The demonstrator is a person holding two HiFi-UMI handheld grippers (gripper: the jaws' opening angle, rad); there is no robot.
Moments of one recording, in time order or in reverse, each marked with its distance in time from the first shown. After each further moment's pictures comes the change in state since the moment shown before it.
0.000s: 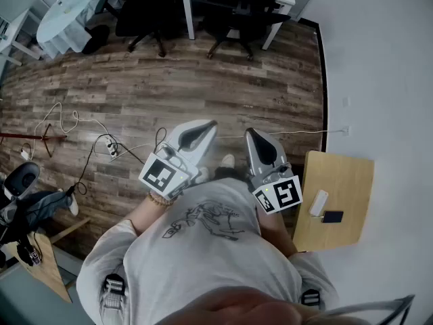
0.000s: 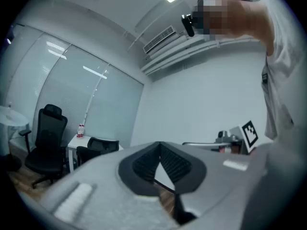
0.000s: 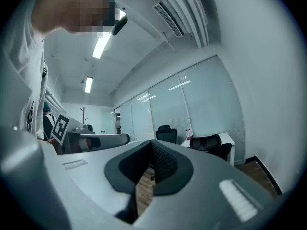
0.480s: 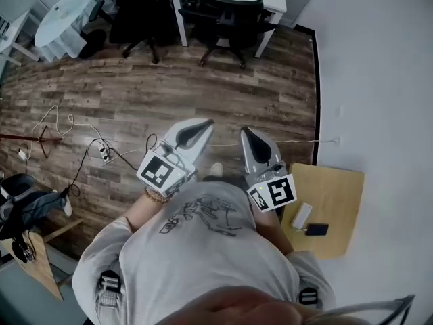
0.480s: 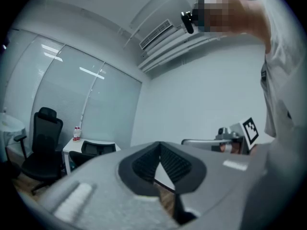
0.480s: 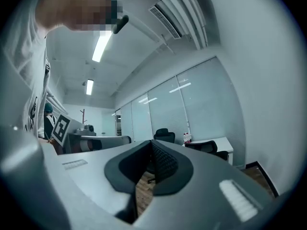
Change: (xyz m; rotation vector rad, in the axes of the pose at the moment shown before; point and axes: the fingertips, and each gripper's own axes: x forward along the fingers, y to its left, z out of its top) left arm 0.106 -0.012 0.014 0.033 -0.010 0.007; right arm -0.009 -0.097 0.030 -0.010 -0.033 0.025
